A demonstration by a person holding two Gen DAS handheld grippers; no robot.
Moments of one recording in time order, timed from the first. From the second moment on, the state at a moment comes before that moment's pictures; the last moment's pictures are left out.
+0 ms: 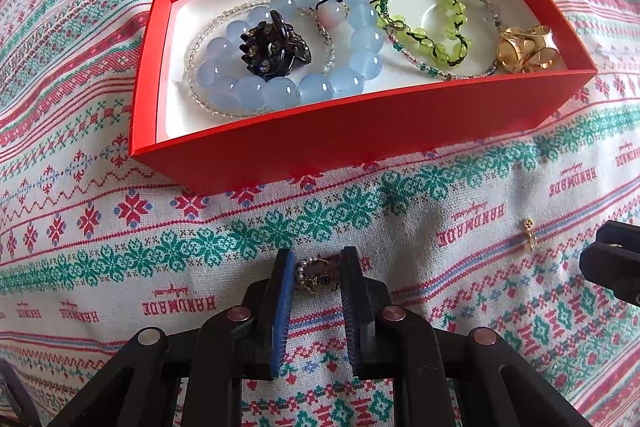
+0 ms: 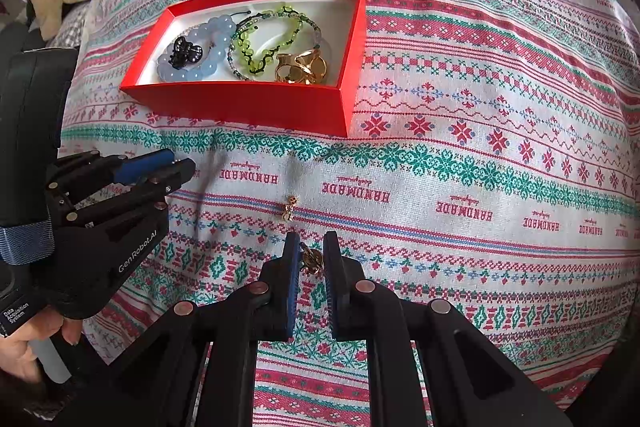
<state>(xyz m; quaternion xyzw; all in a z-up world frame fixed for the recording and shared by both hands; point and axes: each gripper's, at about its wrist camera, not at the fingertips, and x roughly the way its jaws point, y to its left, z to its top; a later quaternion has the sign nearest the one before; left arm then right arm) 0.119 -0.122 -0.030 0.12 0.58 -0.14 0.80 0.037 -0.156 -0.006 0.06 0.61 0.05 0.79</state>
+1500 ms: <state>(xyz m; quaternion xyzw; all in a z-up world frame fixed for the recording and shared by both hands) 0.095 -0.102 -0.015 0.18 0.55 -0.19 0.79 0.041 -0.161 0.001 0.07 0.60 0.06 0.79</state>
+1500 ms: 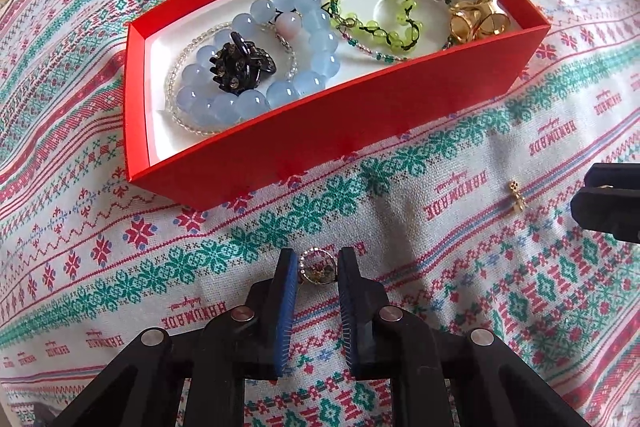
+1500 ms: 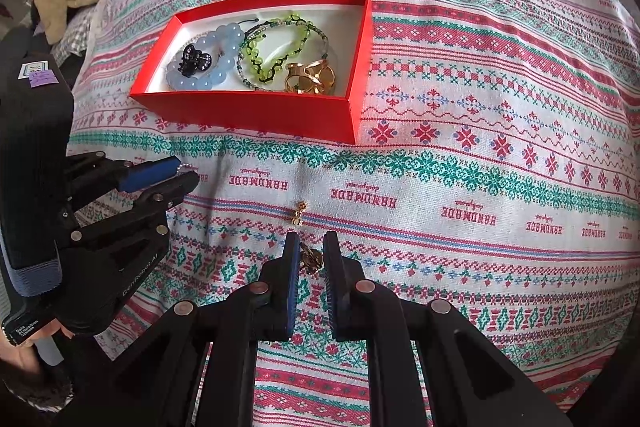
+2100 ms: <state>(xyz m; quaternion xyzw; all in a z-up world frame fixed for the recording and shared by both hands) 0.081 -0.067 0.051 0.09 0.51 -0.21 0.83 0.044 -0.176 0.041 0.11 0.55 0.07 0.82</state>
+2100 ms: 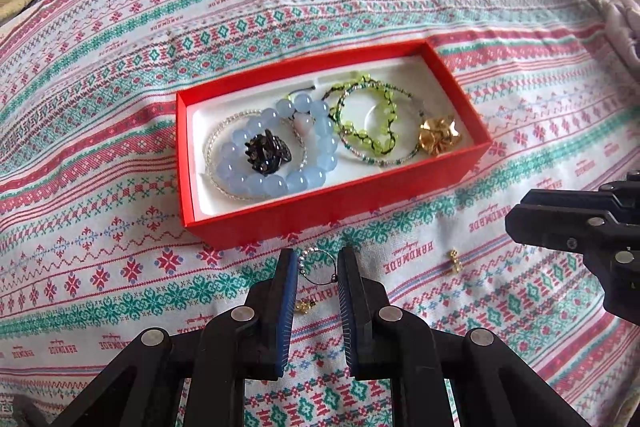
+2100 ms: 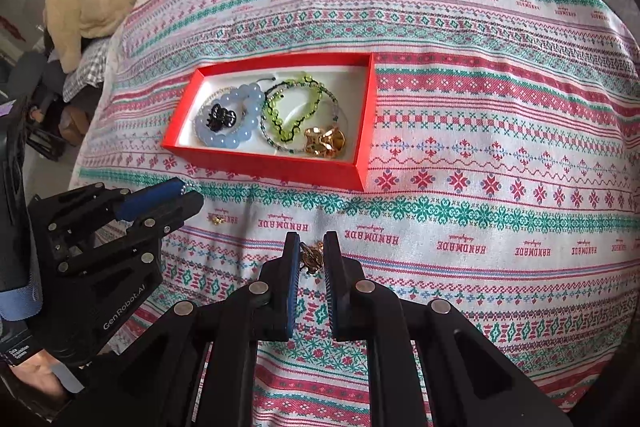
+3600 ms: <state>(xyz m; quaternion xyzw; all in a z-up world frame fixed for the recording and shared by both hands) 0.095 -0.042 0.051 0.01 0.50 -0.16 0.85 0.074 -0.183 0.054 0.16 0.52 0.07 0.83</state>
